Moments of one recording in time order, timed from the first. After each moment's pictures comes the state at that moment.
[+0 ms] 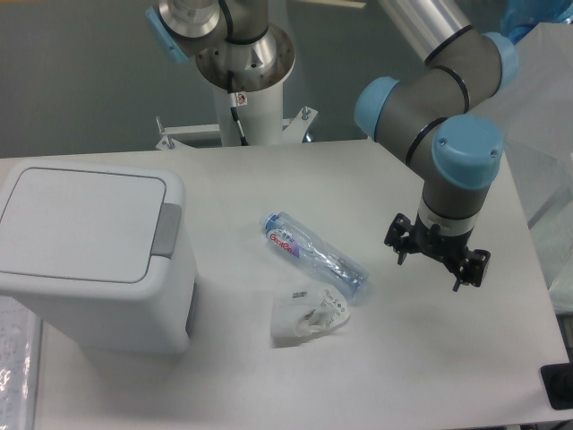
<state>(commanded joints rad) 2.66 -2.04 -1.42 -1.12 1.56 1.22</state>
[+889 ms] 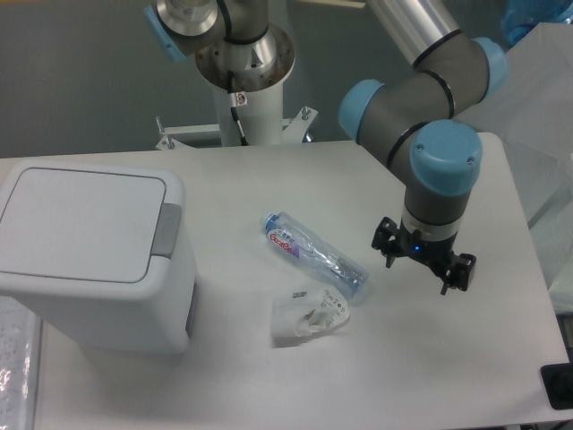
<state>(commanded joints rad) 2.57 -2.01 -1.43 -1.12 1.53 1.02</state>
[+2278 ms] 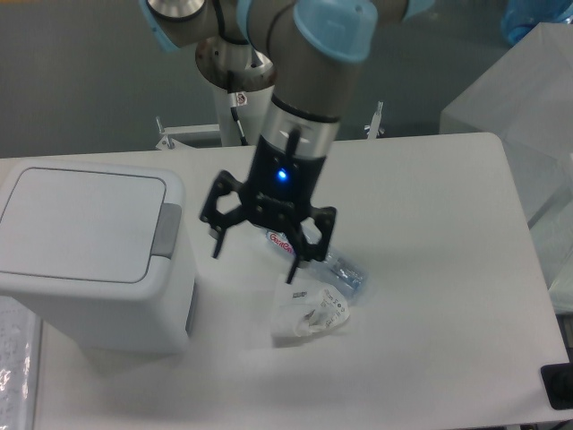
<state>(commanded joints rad) 2.42 -1.73 -1.49 -1.08 1.02 0.53</state>
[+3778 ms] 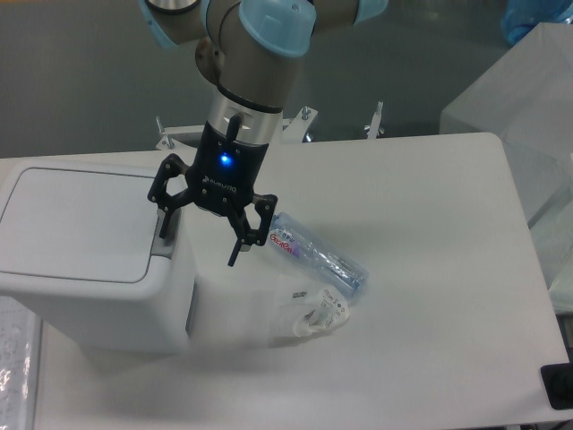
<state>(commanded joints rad) 2.38 -1.70 -1.64 -0.95 1.03 0.54</state>
